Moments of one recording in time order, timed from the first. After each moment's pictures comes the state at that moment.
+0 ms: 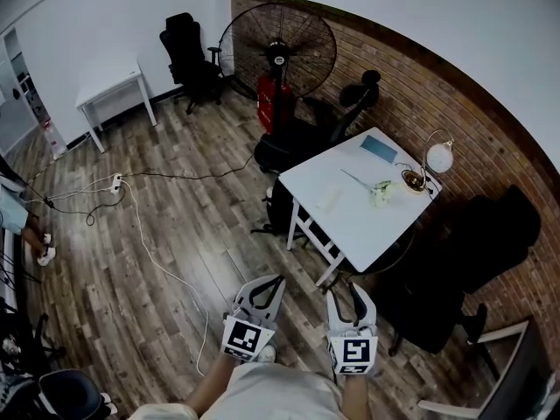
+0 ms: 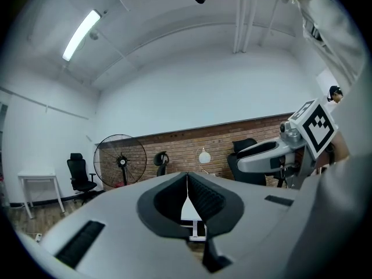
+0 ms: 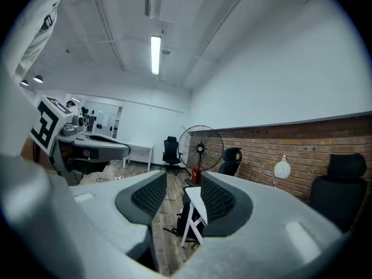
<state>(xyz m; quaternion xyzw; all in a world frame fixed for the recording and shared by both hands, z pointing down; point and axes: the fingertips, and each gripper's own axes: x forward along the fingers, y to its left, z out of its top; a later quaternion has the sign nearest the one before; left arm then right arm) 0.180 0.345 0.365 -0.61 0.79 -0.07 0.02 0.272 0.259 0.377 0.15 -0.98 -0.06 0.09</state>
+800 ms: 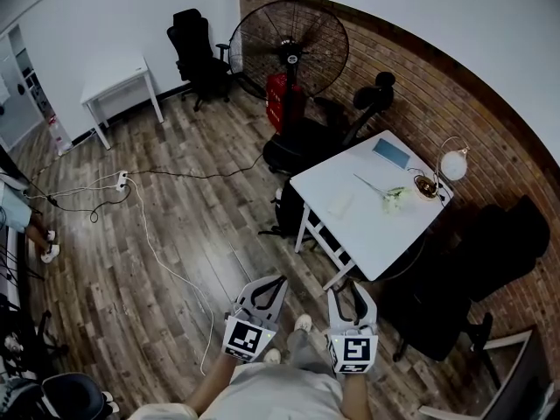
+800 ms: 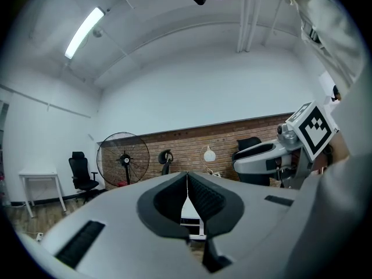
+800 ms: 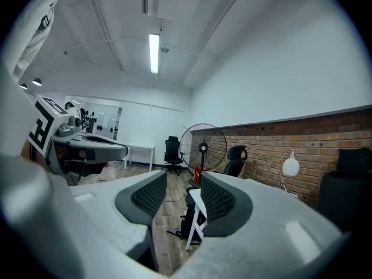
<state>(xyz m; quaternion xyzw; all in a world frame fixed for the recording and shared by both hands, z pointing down) 0.135 0.346 0.375 -0.60 0.80 -0.05 -0.01 0.220 0.256 0.386 0.15 -0.98 -0.05 0.10</state>
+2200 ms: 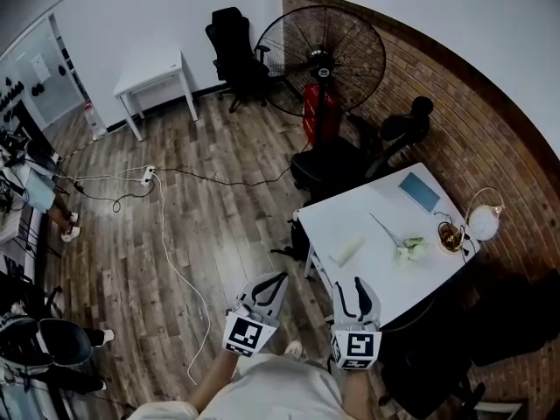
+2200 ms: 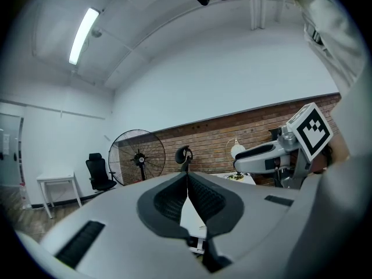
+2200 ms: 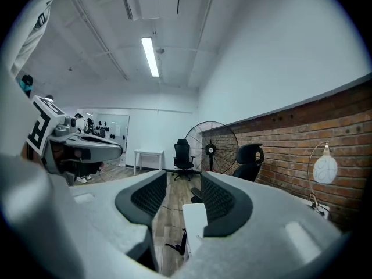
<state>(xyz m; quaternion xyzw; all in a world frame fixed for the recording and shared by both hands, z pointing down) 0.023 0.176 0.364 -0.52 0.85 -0.07 -0.02 0.090 0.061 0.381 0.06 -0.99 -0.02 0.08</state>
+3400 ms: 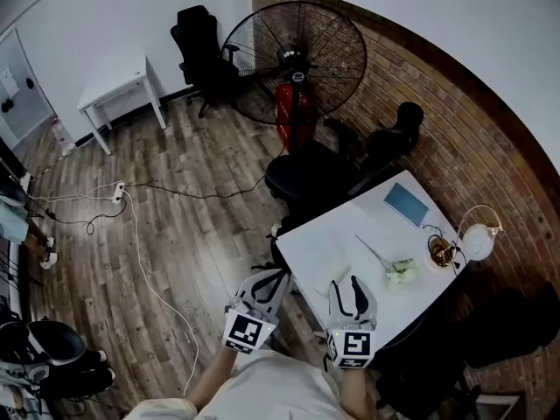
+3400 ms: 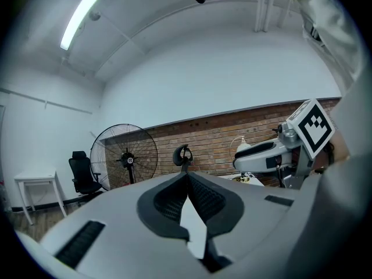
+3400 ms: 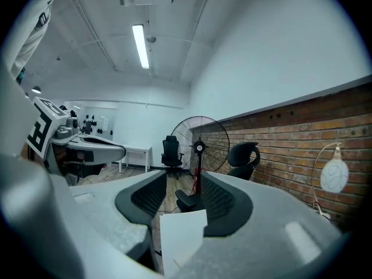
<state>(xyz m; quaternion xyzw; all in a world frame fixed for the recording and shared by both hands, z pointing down) -0.109 0.076 0.384 -0.57 0.82 -0.07 -0.02 -0.031 -0.023 0.396 0.11 -0.99 -0.03 0.10</state>
